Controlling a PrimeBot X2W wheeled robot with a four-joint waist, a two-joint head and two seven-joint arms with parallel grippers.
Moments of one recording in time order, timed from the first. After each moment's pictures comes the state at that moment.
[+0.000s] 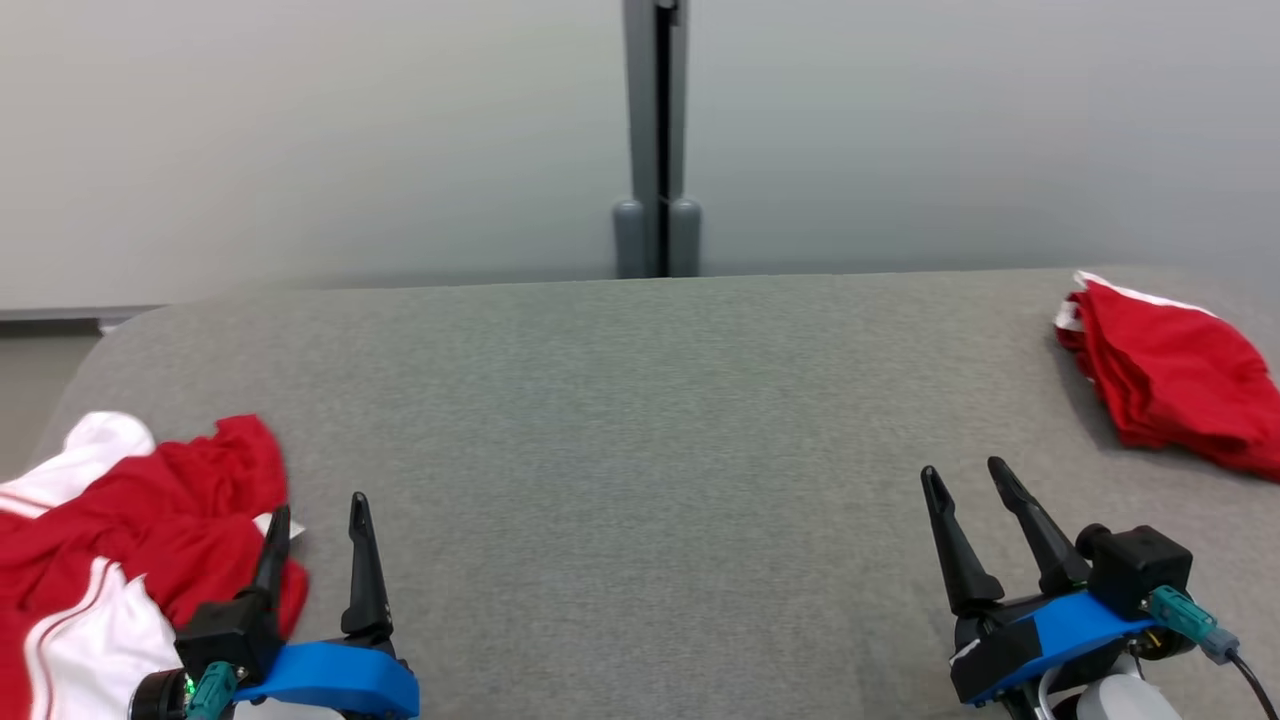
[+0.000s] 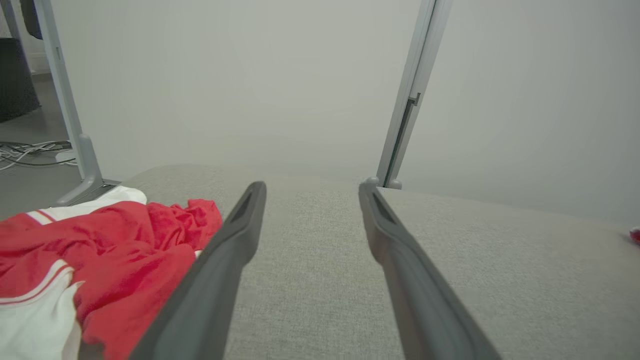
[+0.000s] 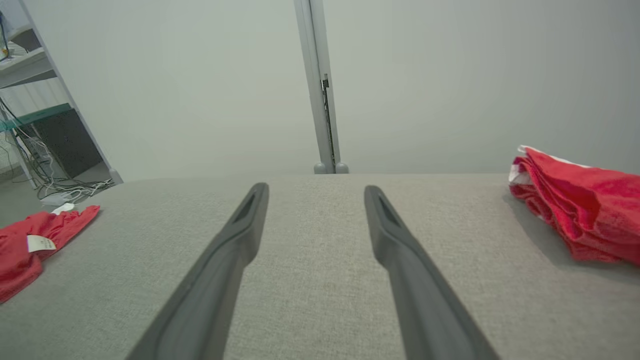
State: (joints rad) left arm -0.05 0.05 -0.01 0.32 -0.21 -0.03 -0.26; right arm -0.15 -0.17 0.17 0.34 0.34 0.13 -0.26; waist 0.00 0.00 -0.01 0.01
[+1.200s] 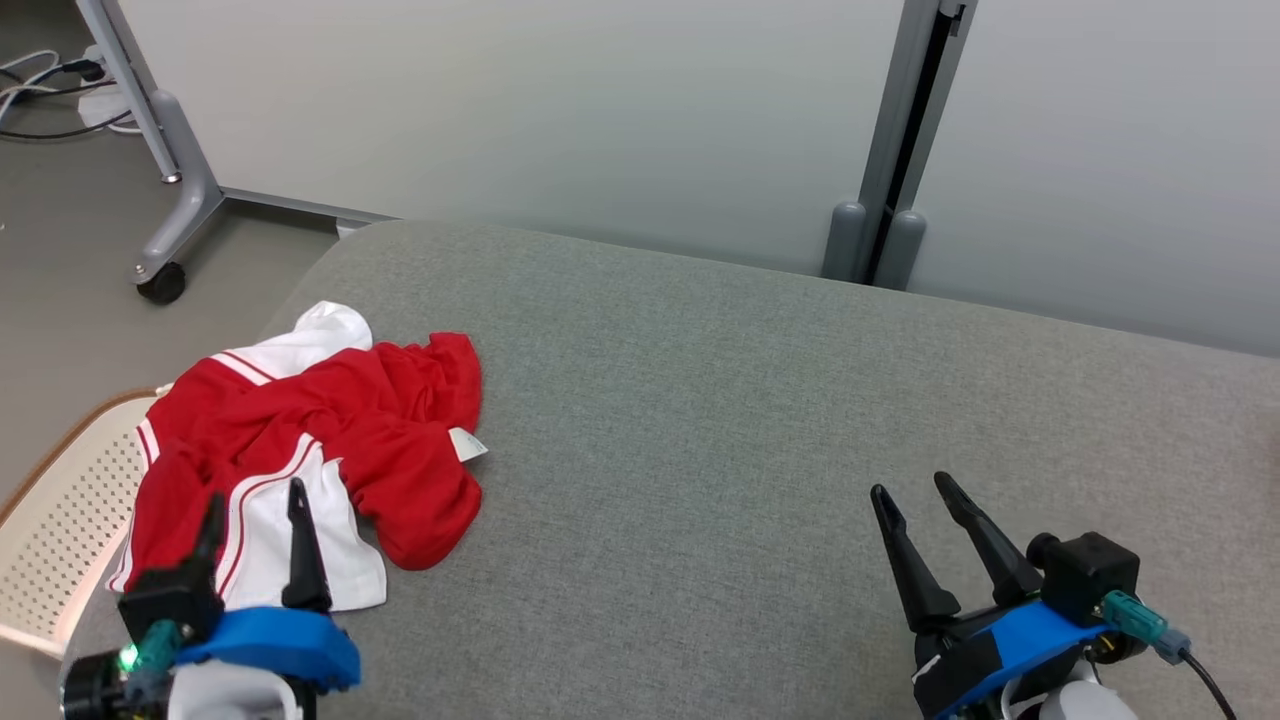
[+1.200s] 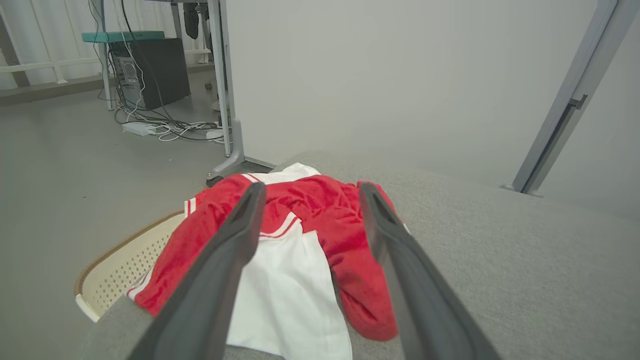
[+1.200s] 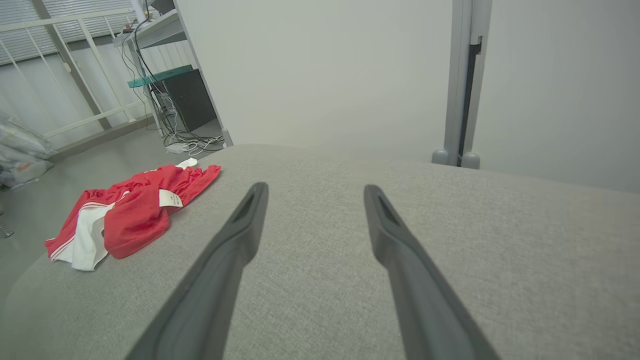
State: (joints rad) left arm -0.10 0.08 0.06 0.39 -0.17 -0.03 -0.23; right arm -0.16 -0.16 0.27 0.37 0.38 0.13 -0.26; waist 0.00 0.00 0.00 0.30
